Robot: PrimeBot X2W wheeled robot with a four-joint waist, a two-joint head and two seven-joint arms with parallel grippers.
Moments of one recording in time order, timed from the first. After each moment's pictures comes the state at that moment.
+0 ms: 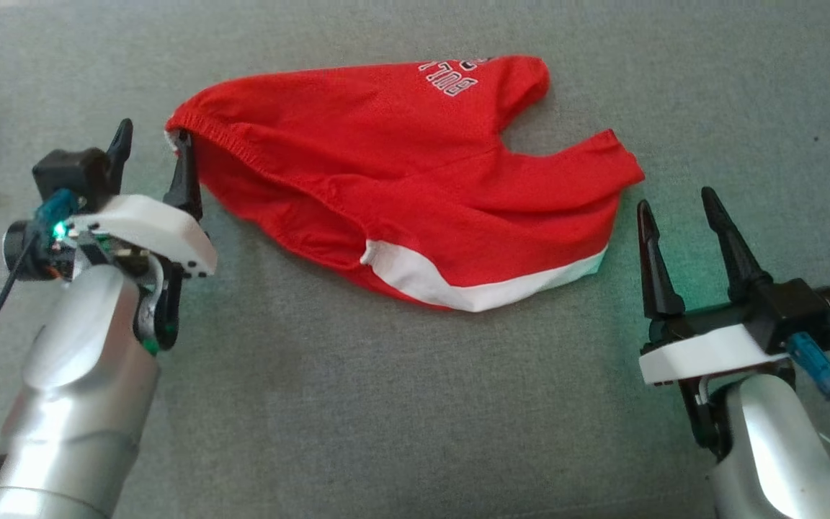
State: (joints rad) left arm -0.69 0.26 -0.39 0.68 -0.54 0.04 -0.05; right arm -0.20 -0.05 0.05 0.22 0.00 0.12 -0.25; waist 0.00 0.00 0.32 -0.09
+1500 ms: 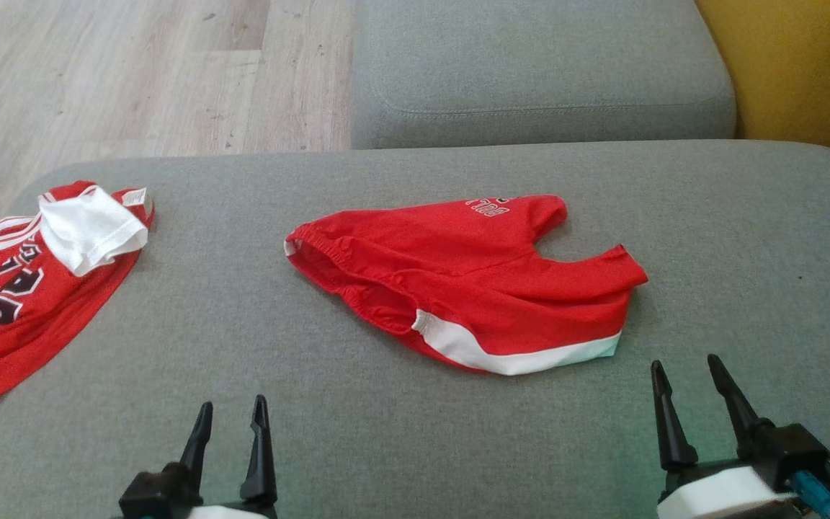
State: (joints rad) left arm 0.08 0.23 -0.42 0.19 -0.55 0.19 -0.23; right arm 0.12 -0.04 0.02 0.23 0.05 0.12 -0.25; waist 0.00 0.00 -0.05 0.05
